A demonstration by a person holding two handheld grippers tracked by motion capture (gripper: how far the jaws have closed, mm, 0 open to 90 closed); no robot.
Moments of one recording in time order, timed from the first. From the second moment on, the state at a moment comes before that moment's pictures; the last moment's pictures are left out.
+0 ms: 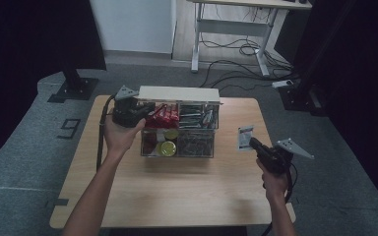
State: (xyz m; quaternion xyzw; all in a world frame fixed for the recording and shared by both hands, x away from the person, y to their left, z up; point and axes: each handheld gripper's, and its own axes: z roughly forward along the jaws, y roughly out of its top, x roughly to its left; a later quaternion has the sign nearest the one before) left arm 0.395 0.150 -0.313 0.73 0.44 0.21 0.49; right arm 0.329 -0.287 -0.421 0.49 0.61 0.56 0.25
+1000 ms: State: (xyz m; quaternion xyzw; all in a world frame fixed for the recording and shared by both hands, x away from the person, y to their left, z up) left arm 0.395 0.150 -0.315 0.73 0.44 0.21 0.49; right arm 0.331 -0.302 -0.454 0.52 0.61 0.54 0.24
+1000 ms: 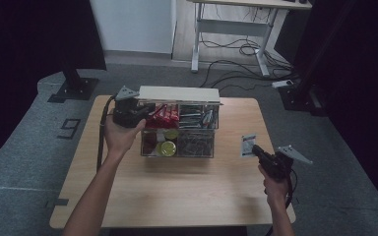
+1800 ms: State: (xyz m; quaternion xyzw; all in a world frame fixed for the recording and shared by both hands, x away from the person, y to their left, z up) left arm 0.394 0.150 -0.315 0.73 0.44 0.20 0.49; right arm 0.334 -0.309 -0.483 0.55 0.61 0.52 0.23
